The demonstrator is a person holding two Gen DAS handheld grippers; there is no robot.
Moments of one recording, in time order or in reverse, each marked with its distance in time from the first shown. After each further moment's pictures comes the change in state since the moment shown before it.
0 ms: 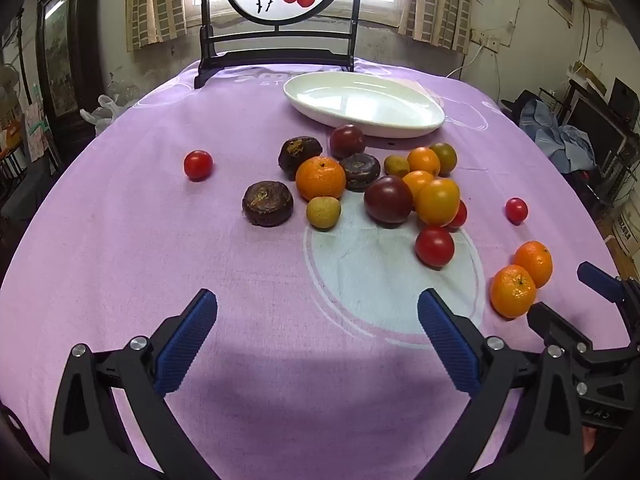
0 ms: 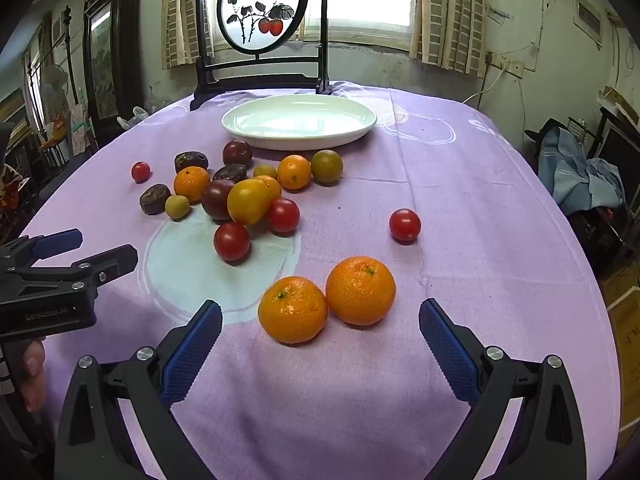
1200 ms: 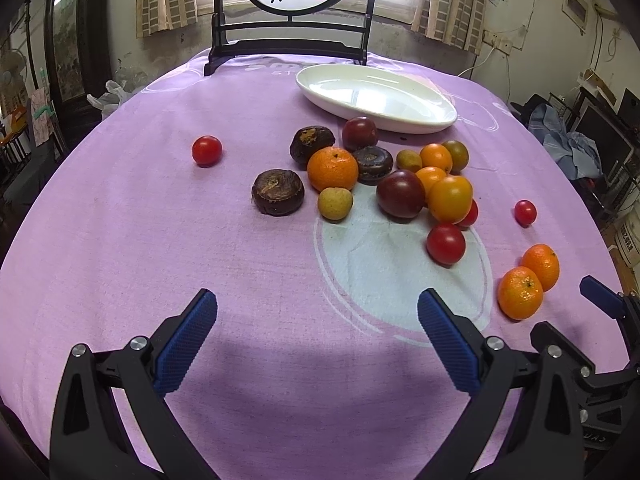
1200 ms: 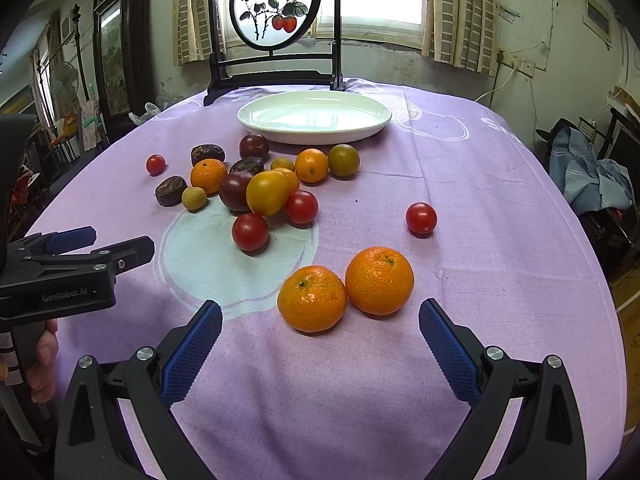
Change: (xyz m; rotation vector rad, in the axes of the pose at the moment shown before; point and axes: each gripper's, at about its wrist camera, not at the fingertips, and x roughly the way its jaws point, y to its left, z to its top) left arm 0.005 0.006 -0.003 -0.039 0.023 0.003; right arm -0.001 0.006 -0.005 -0.015 0.008 0.038
